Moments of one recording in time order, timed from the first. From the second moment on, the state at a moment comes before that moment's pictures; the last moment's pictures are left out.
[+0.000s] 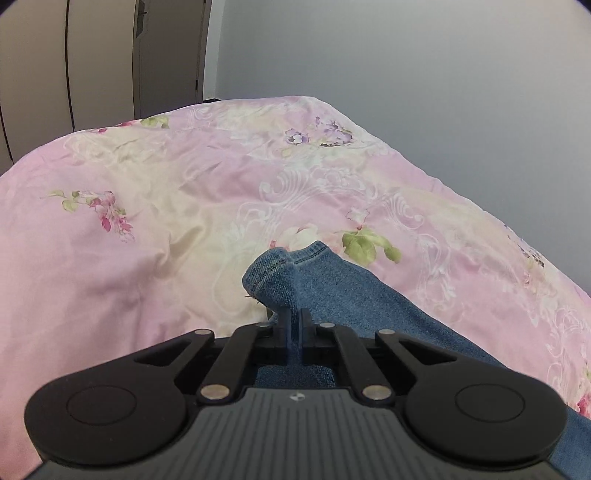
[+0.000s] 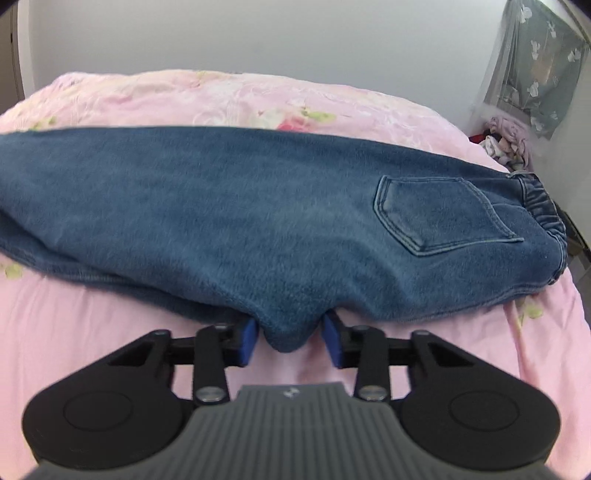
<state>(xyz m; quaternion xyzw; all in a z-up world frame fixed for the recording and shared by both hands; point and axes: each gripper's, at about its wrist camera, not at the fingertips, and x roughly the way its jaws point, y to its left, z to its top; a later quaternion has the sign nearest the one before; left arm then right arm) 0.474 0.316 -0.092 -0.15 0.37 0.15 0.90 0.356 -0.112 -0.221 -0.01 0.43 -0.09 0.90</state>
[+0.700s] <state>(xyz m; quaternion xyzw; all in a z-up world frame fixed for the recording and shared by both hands) 0.443 0.369 -0.149 -0.25 0.41 0.14 0.87 0.346 -0.115 -0.214 -0.04 0.42 -0.07 0.90</state>
